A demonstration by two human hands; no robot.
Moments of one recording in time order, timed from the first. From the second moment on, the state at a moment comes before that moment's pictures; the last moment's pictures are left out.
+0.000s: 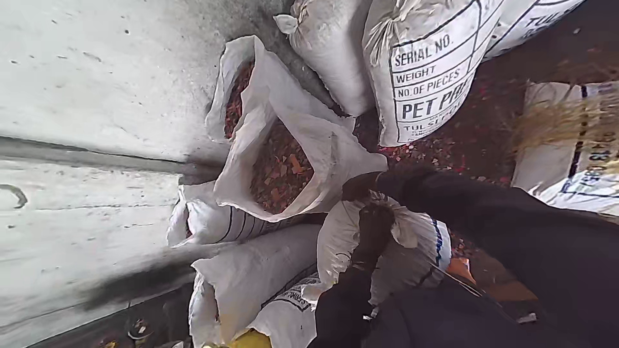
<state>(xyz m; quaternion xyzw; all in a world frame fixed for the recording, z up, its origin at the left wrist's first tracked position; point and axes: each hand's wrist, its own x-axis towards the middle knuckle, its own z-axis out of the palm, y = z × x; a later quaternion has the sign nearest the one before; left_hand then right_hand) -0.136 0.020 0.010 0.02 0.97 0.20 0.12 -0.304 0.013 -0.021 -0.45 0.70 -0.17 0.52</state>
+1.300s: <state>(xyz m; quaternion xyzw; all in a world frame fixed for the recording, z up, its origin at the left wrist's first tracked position) -0.186 0.026 0.062 0.04 0.90 0.08 0.42 -0.106 0.123 0.012 -0.16 0.84 -0.46 0.22</state>
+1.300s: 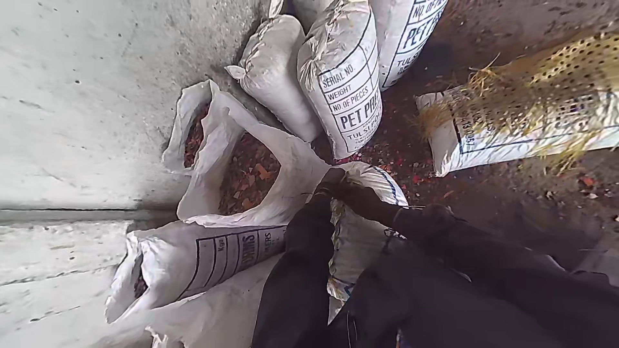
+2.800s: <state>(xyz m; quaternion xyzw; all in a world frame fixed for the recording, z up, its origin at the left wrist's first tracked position) -0.126 0.016 -0.019 -0.15 0.92 0.35 -0.01 -0.244 0.114 -0.012 -0.37 0.82 -0.23 0.38</state>
